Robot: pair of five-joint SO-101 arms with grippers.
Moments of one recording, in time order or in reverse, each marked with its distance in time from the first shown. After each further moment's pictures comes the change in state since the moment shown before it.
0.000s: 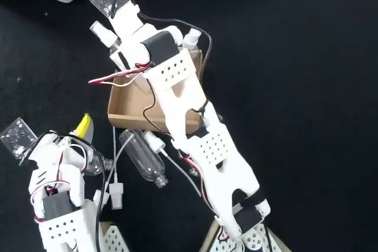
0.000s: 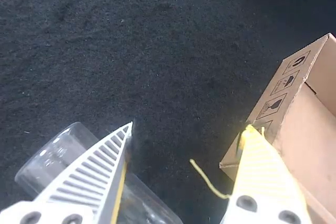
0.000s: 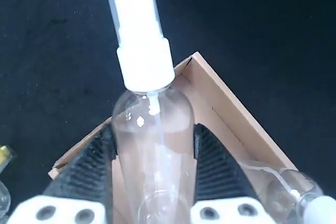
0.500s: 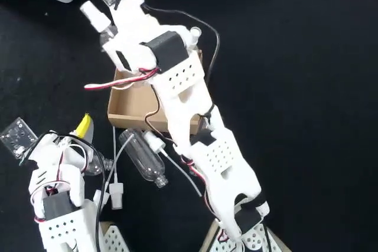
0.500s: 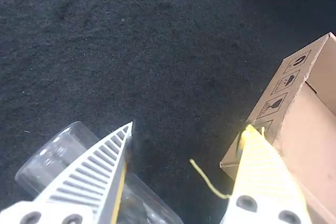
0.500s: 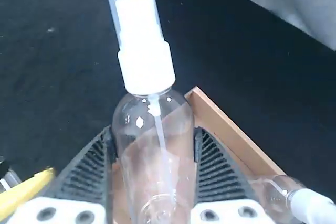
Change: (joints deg) left arm 0.0 0.0 0.0 0.1 0.0; right arm -1.9 -9.1 0.0 0.0 -5.1
